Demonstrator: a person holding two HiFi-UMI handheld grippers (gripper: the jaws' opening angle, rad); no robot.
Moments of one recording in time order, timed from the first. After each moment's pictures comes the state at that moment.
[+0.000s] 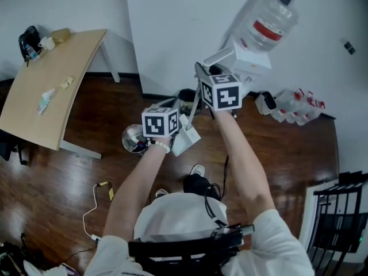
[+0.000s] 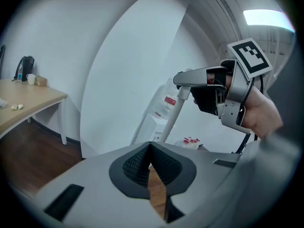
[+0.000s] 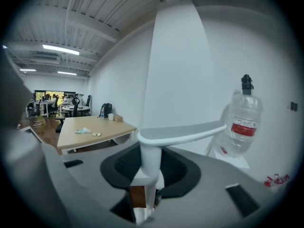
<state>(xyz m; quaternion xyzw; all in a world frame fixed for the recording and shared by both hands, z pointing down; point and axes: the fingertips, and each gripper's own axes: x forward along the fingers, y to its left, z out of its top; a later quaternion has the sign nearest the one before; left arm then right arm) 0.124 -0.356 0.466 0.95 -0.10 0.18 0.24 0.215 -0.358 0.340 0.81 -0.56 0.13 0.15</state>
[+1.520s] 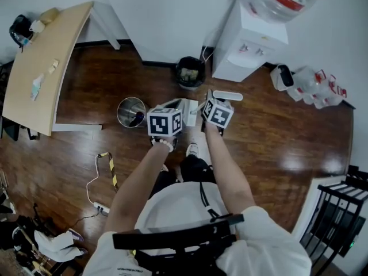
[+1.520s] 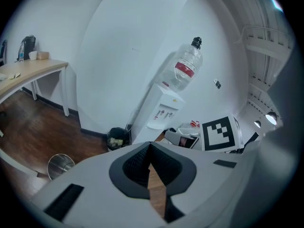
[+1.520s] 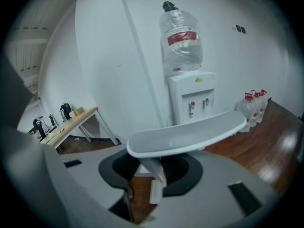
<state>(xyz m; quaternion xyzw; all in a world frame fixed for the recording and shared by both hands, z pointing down) 0.220 -0.275 0.617 0.89 -0.13 0.31 0.29 0.359 -0.214 0.686 0.85 -0.37 0.37 0.01</state>
